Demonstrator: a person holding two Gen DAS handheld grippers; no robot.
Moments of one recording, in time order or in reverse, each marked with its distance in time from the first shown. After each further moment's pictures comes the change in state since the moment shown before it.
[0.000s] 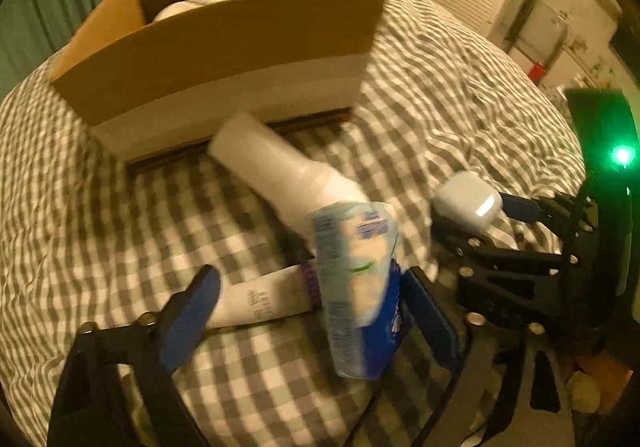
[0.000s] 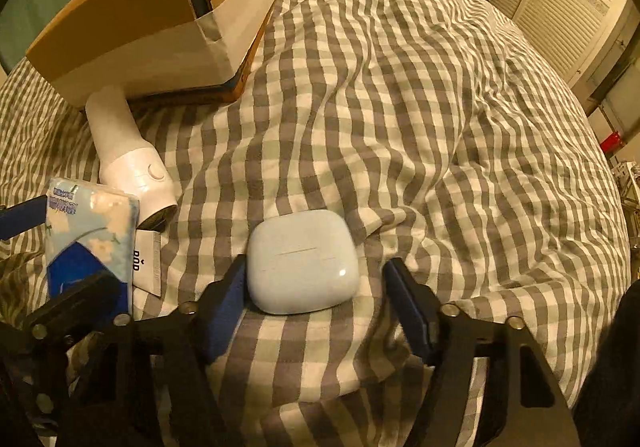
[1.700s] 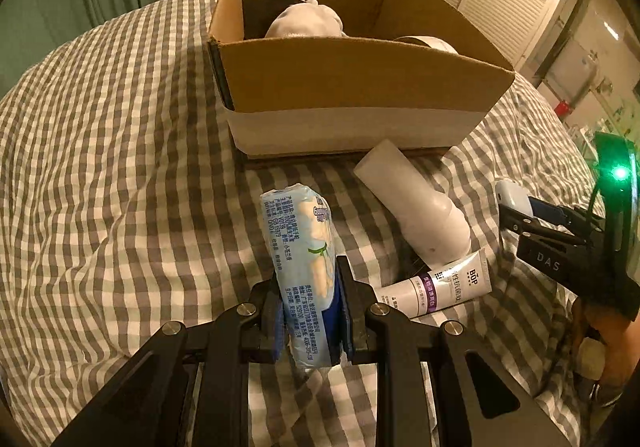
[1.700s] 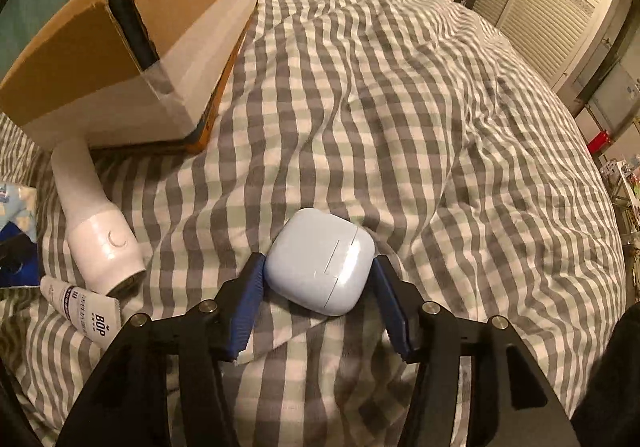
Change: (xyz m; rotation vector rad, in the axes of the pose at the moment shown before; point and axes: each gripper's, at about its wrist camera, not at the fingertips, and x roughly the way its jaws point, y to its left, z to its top) left arm -0.027 0.083 -0.006 -0.154 -0.030 0.055; right arm 0.008 -0.016 0.026 0.036 -0.053 -0.043
